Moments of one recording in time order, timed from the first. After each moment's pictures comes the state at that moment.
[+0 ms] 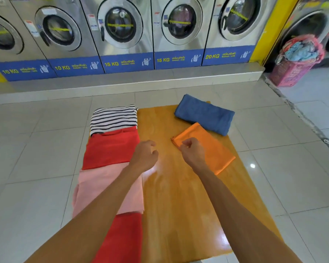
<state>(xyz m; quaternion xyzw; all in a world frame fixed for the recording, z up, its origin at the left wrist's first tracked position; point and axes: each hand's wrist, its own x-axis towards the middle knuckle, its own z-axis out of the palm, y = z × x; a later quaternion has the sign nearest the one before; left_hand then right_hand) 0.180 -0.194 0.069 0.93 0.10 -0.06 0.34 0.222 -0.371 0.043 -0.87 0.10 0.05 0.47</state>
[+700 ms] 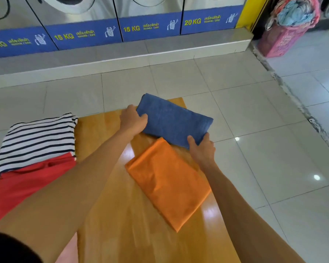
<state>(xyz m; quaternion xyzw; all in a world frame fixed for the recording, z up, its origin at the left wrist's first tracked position) 0.493 -0.302 0.016 0.90 0.20 -0.07 0.37 0.423 -0.521 -0.038 -0.85 0.25 0.10 0.45</state>
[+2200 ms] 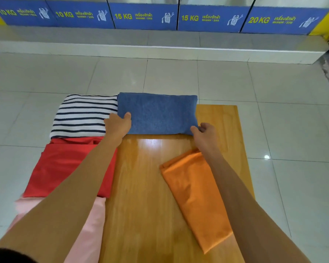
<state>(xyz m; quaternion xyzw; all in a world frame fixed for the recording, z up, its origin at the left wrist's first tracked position) 0.438 -0.132 -0.020 0.78 0.46 0.01 0.43 0.484 -0.391 -0.032 -0.84 0.12 0.15 0.51</state>
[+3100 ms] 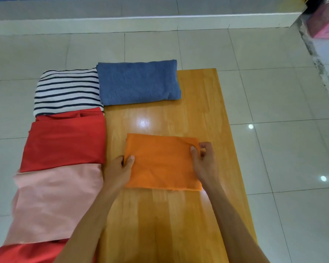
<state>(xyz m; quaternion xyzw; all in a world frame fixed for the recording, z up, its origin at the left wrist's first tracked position) 0.227 -0.228 -0.049 0.81 0.35 -0.15 0.45 0.297 -0.473 -0.042 -0.86 0.18 0.15 0.46</state>
